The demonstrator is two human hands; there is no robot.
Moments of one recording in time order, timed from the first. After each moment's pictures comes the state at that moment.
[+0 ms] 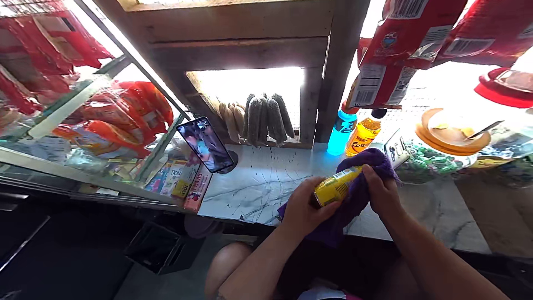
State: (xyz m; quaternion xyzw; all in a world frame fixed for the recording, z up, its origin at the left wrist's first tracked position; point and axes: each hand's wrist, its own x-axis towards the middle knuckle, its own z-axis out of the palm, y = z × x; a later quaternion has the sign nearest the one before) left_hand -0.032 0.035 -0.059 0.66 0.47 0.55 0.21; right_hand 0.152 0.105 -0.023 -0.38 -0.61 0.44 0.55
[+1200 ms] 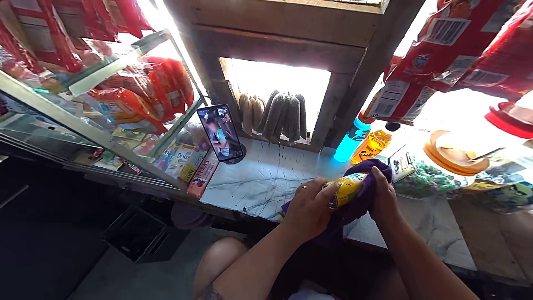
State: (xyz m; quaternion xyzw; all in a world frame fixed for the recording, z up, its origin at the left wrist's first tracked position) left_hand -0.037 0.023 -0.051 0.73 0.47 0.49 0.04; right_hand 0.141 0.108 -0.020 -0.46 -0.50 0.52 0.52
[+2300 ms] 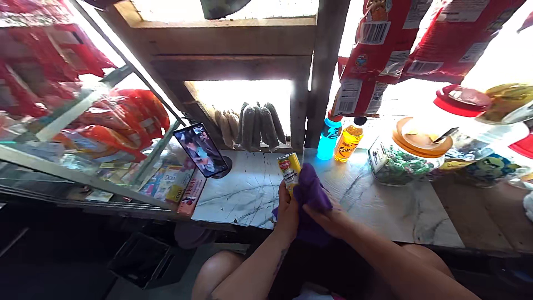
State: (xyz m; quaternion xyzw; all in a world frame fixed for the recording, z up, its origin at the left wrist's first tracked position) left_hand -0.021 0.024 -0.075 0.35 0.43 0.67 0.49; right_hand 0.126 0.070 -0.054 -0.30 -0.82 0.39 0.30
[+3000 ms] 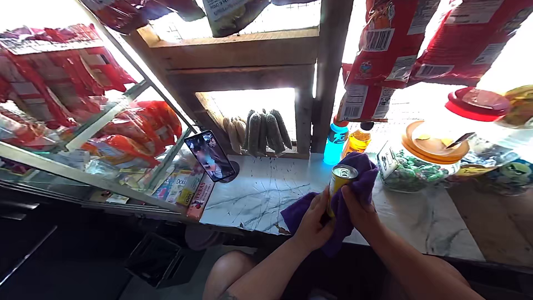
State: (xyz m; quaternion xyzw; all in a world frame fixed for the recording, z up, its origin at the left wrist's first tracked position) left_hand -0.002 0.035 -0.098 0.69 0.36 0.56 0.27; right_hand 0.140 0.081 -0.037 -0.34 -0.66 0.39 0.54
